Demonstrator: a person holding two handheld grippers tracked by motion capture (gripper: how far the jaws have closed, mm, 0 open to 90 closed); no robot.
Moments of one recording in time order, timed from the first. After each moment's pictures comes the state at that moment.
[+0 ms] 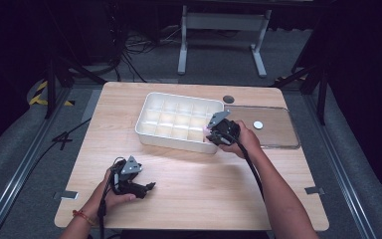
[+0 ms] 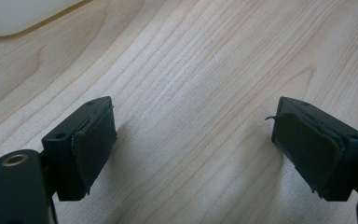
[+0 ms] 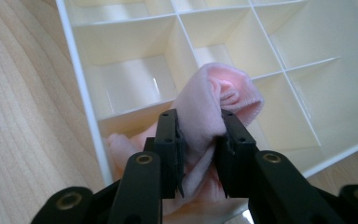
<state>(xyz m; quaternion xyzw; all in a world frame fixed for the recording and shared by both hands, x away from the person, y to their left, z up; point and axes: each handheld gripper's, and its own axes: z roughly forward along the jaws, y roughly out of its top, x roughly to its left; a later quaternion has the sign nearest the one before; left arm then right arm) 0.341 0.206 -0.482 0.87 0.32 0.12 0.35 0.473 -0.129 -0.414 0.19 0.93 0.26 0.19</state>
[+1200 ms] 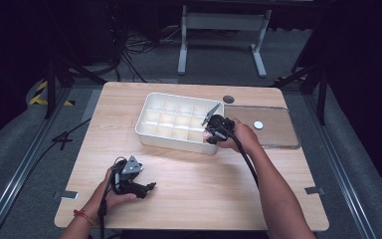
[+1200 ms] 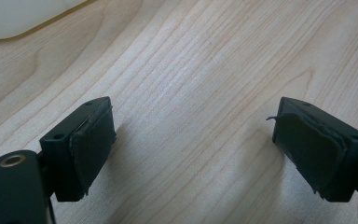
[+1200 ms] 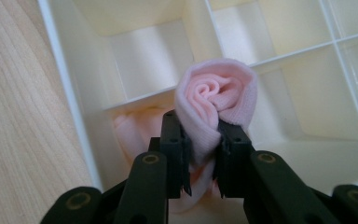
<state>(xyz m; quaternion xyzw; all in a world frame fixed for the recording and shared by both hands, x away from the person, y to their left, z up) 0.341 0.203 -0.483 0.87 0.32 0.12 0.35 0.493 -0.115 -0.415 0.21 0.96 0.18 0.09</state>
